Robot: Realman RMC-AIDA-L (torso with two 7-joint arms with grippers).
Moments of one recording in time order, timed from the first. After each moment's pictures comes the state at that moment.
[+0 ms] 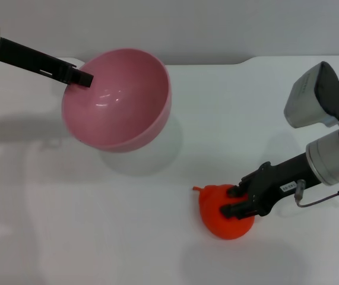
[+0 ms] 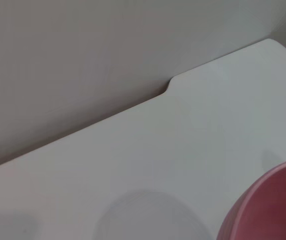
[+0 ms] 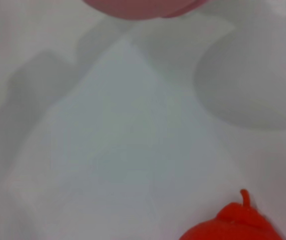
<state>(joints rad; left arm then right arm) -0.77 -1.95 0.87 1.07 2.39 1.56 -2.35 0.60 2.07 -1.29 -0.91 -2.22 -1.42 2.02</state>
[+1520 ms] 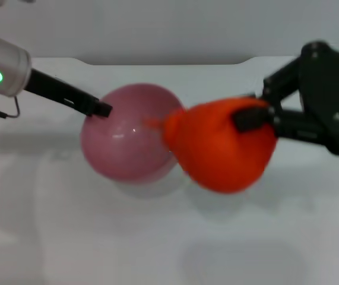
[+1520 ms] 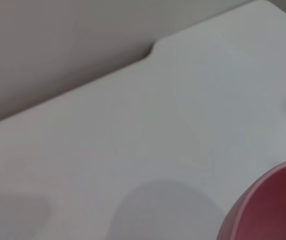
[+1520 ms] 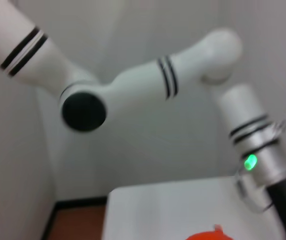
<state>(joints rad) -0.74 -2.00 1.00 1.05 2.39 1.51 -2.35 0.50 2.07 -0.96 -1.69 -1.64 -1.98 2.16</state>
